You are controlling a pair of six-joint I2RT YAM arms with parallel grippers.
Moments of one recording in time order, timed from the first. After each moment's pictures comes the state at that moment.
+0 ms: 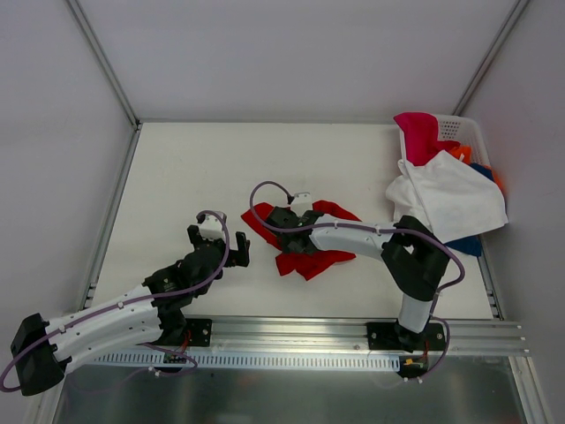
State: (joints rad) left arm -0.96 0.65 0.32 -0.10 -0.66 -0.41; right arm 1.03 1.81 1.21 -0.70 0.57 0.84
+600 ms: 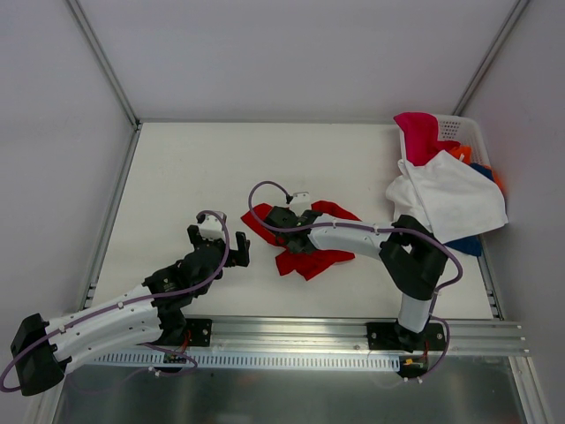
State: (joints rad) left arm -0.96 0.65 0.32 -0.10 -0.65 -0.41; right arm 1.03 1.83 1.22 -0.69 0.57 0.83
